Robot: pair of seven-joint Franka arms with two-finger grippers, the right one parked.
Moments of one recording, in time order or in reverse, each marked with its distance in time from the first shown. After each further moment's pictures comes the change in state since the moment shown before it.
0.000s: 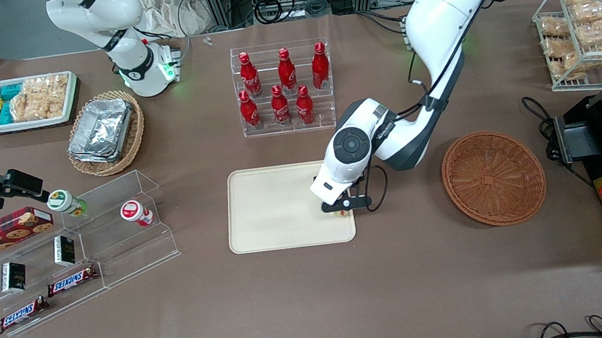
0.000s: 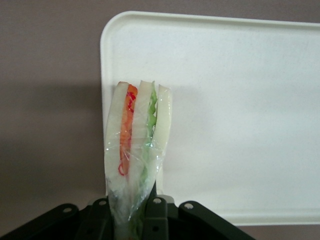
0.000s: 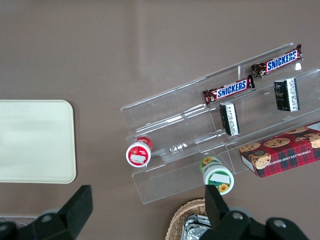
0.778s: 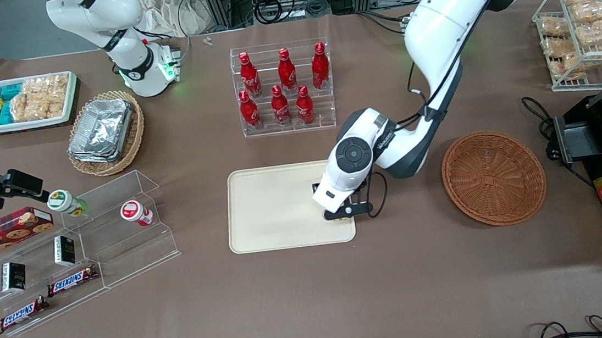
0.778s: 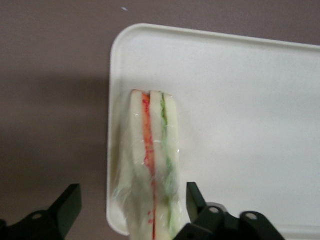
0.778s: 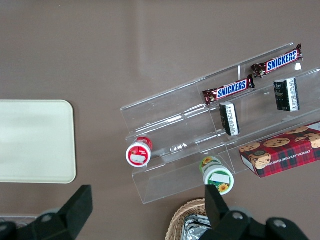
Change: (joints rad) arm 0.009 -0.005 0.005 0.049 0.004 -0.081 -0.052
